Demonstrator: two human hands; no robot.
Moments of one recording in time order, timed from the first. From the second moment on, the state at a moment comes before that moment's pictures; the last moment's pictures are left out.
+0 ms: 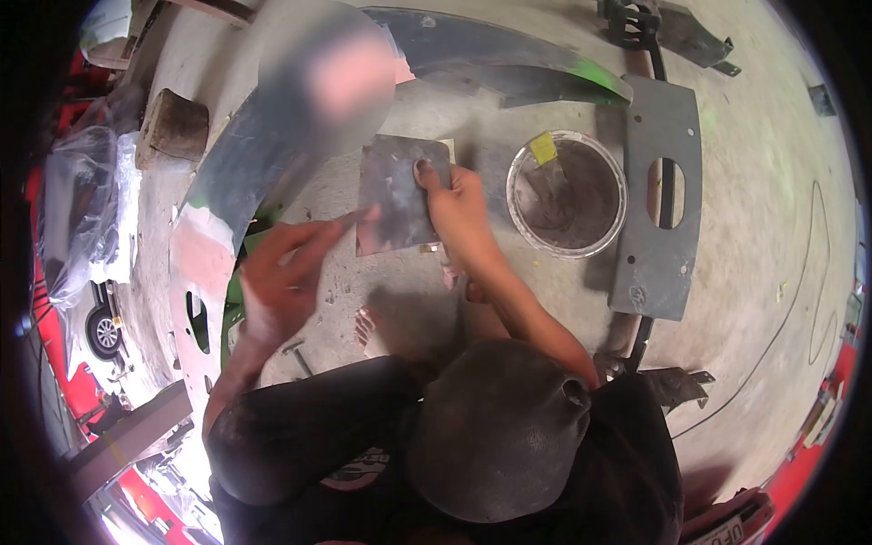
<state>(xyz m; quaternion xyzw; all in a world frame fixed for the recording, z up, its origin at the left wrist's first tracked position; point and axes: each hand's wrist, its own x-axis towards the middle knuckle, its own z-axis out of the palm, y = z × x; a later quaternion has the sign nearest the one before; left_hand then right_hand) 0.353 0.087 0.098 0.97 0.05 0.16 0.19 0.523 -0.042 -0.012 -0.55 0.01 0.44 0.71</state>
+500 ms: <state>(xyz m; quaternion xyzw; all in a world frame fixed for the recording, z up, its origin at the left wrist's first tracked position) 0.353 0.095 0.122 0.97 0.06 0.14 0.17 0.541 -0.049 0.006 -0.57 -0.04 0.40 0.72</state>
